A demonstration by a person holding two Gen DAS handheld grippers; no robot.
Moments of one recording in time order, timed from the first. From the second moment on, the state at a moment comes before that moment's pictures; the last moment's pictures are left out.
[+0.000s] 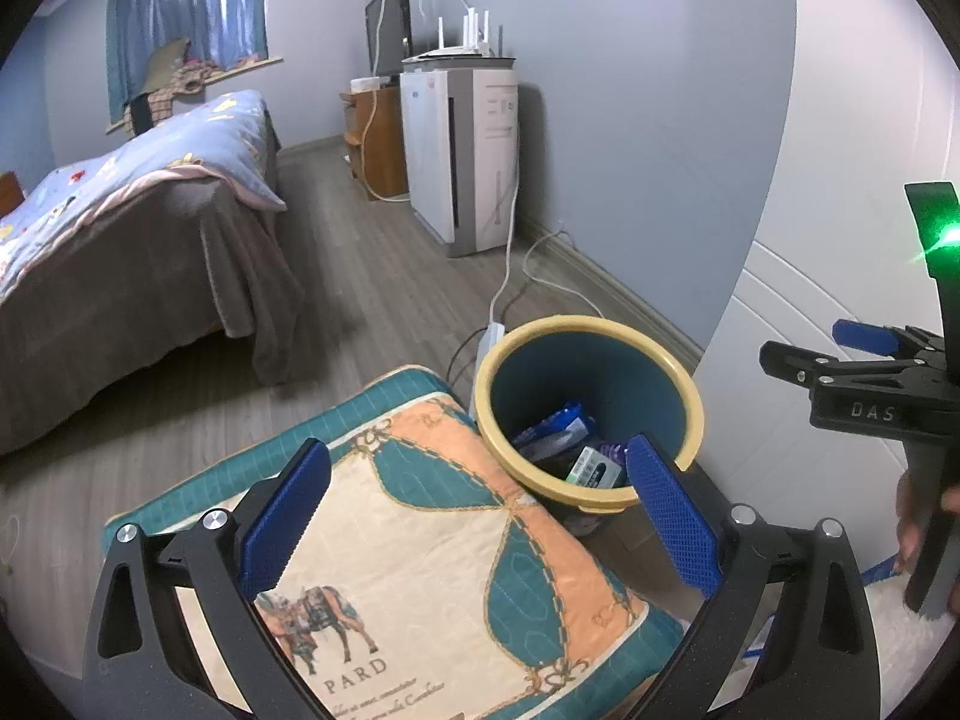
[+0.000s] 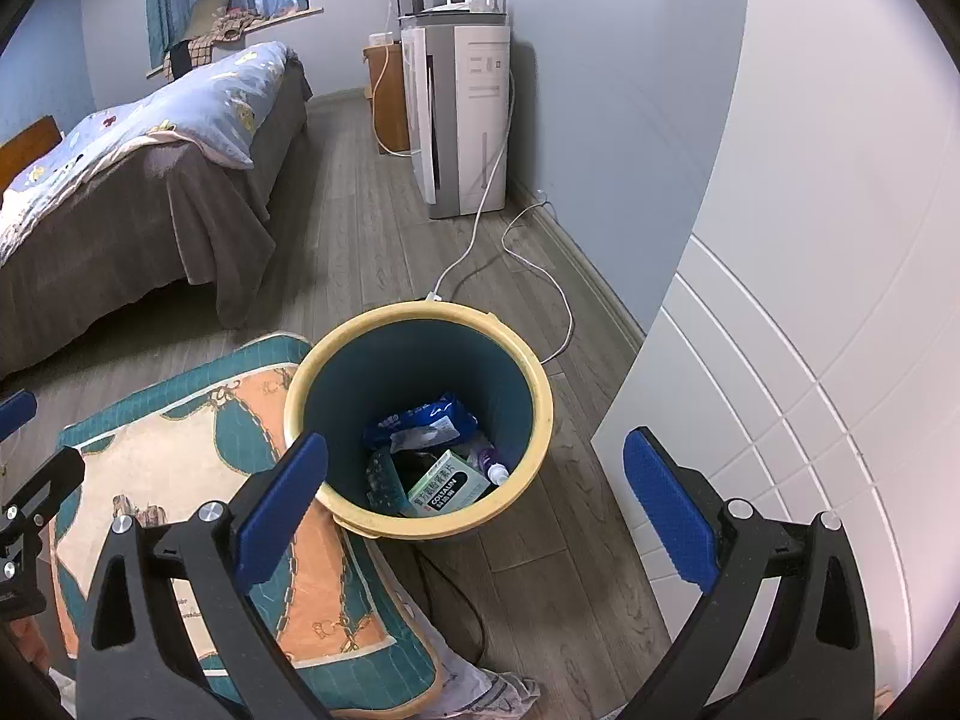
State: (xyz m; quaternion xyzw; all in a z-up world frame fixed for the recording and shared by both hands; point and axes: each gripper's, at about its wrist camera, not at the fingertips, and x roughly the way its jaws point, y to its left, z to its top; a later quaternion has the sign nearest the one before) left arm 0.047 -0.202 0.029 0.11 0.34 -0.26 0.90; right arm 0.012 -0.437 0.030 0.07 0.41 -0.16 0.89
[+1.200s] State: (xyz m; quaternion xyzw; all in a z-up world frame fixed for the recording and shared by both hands) left arm 0.047 -0.208 0.030 0.13 0.35 -0.25 0.89; right arm 0.011 -0.433 0.023 0.07 0.42 -0.17 0.89
